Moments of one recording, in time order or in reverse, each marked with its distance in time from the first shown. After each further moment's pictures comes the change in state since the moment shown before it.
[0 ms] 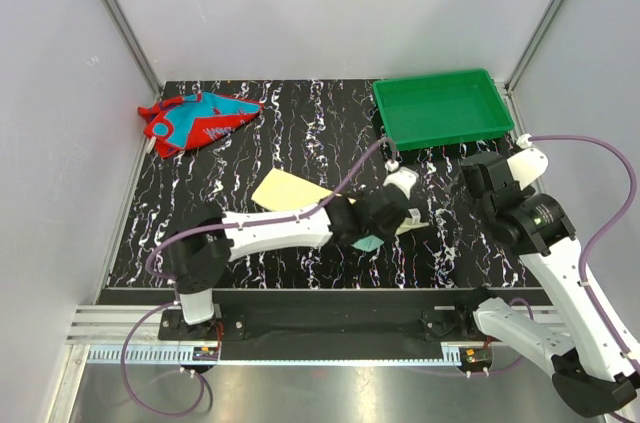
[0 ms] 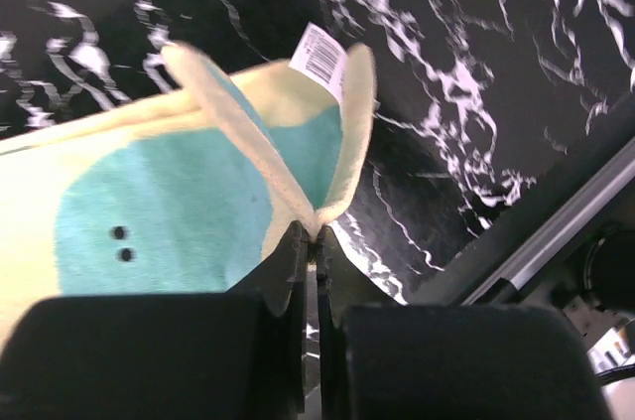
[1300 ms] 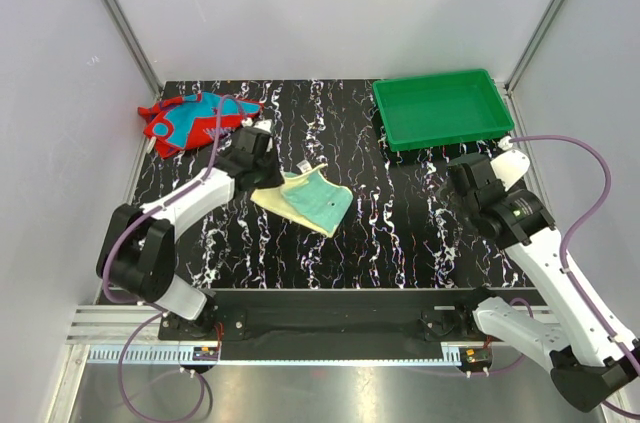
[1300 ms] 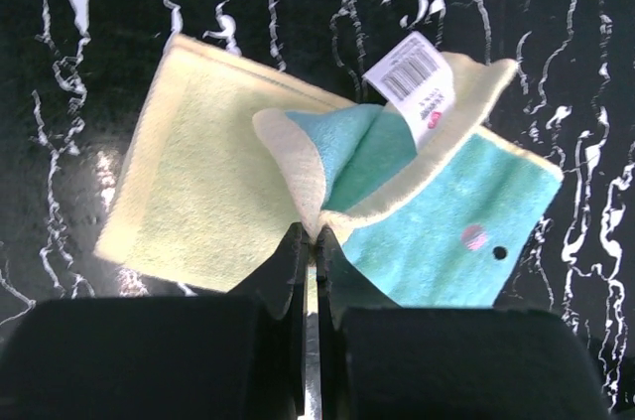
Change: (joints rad) left arm 0.806 -0.319 -0.402 -0.002 0.262 0.028; right arm 0.000 0.037 -0.097 0.067 -0.028 -0.020
